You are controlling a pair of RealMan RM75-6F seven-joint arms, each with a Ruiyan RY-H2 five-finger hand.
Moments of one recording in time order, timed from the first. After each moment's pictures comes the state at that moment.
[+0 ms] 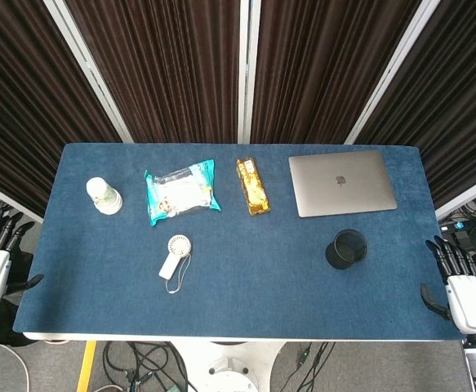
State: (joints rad) left arm -0.16 -1.08 -0.04 -1.55 1.48 1.47 -0.06; right arm 0.07 -1.08 0.03 -1.59 -1.52 1.45 0.14
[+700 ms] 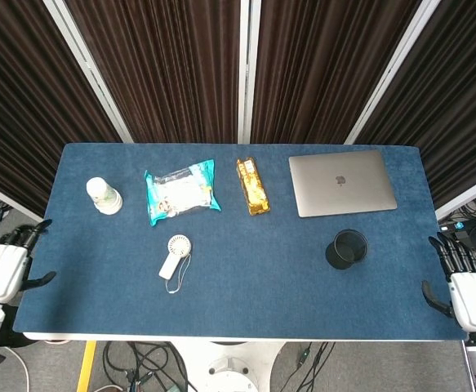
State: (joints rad) left arm -0.19 -1.08 -0.04 -1.61 1.51 1.42 0.01; right arm 0.07 -1.07 0.04 -1.60 -1.52 1.45 0.16
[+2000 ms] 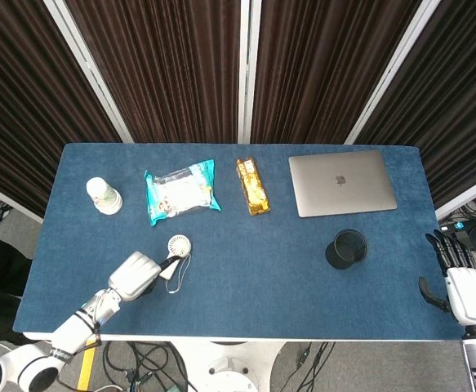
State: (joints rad) left arm -0.53 -1.37 -0.03 -1.65 1.48 0.91 0.36; right arm 0.10 -1.06 0.05 -1.62 -1.47 1.39 0.14
